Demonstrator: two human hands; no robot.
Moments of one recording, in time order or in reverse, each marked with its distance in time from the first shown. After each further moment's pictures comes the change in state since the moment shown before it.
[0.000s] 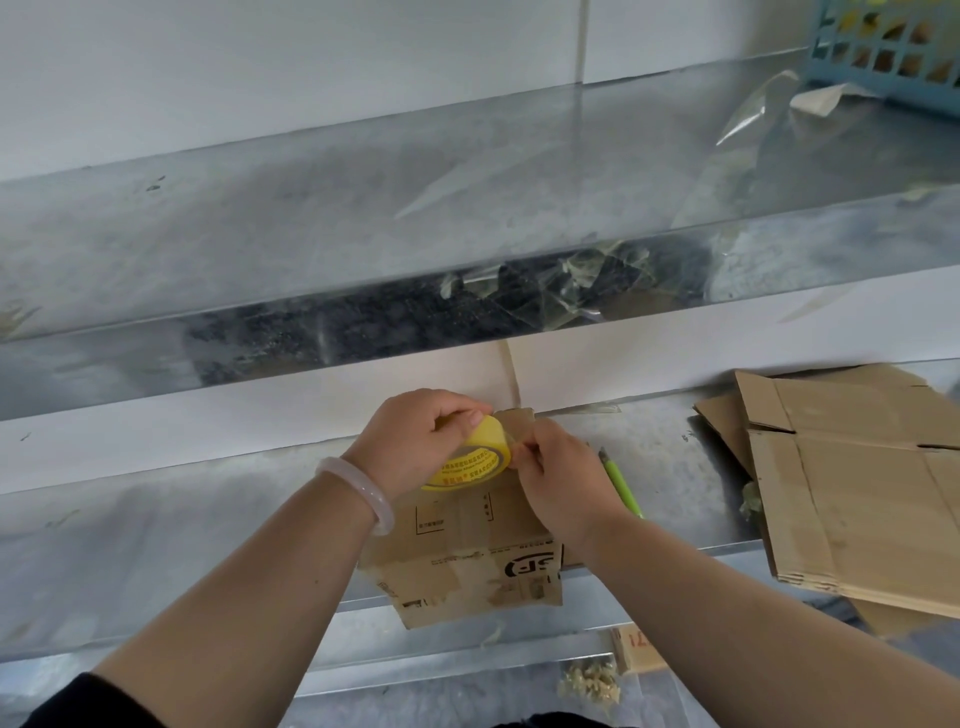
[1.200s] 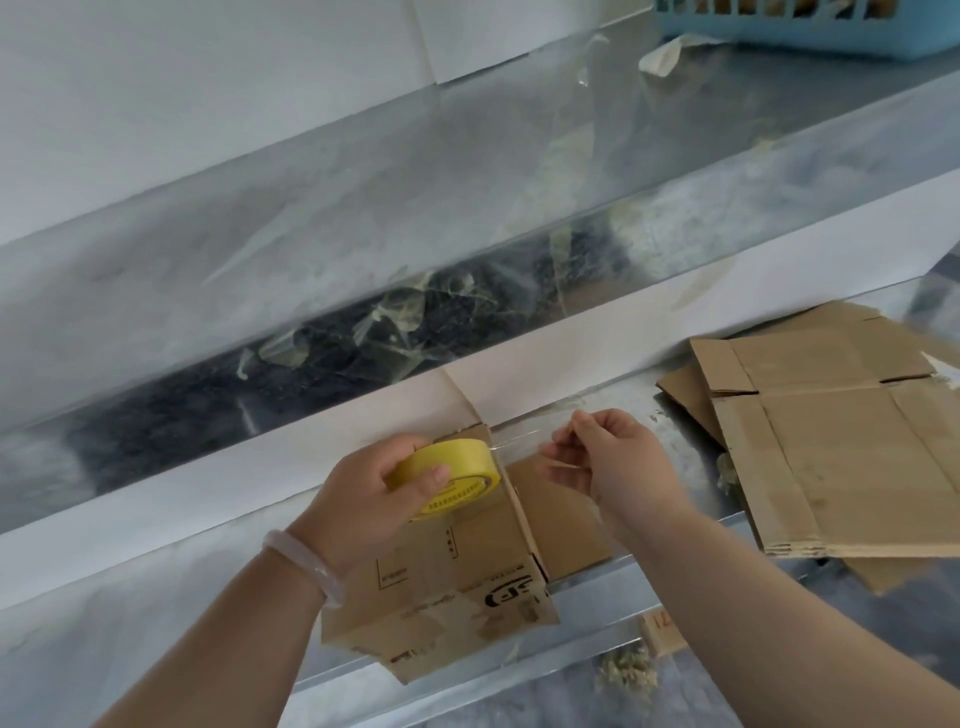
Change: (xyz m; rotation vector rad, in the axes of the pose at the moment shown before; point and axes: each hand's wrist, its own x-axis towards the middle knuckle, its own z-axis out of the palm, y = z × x) left_hand 0.001 -0.005 0.012 -0.108 -0.090 -0.010; right_hand 0.001 0.040 -0.043 1.260 0.238 0.426
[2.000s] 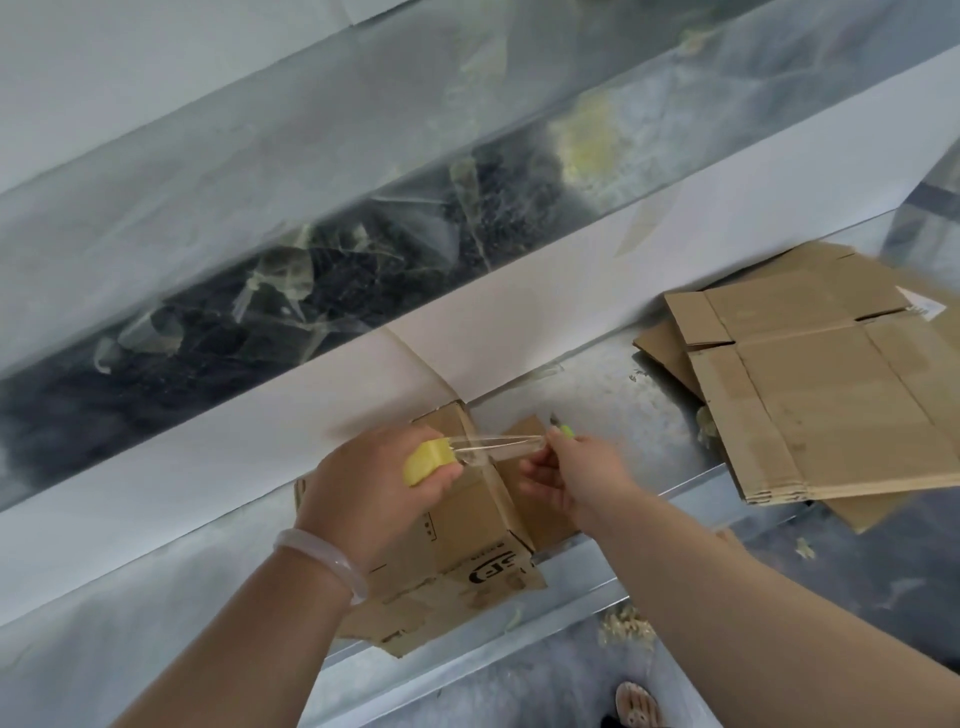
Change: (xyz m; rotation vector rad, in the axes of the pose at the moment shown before) left_hand 0.003 0.019 0.026 0.521 0.079 0.062; right_hand 0.031 0.055 -0.012 0.034 0.146 0.315
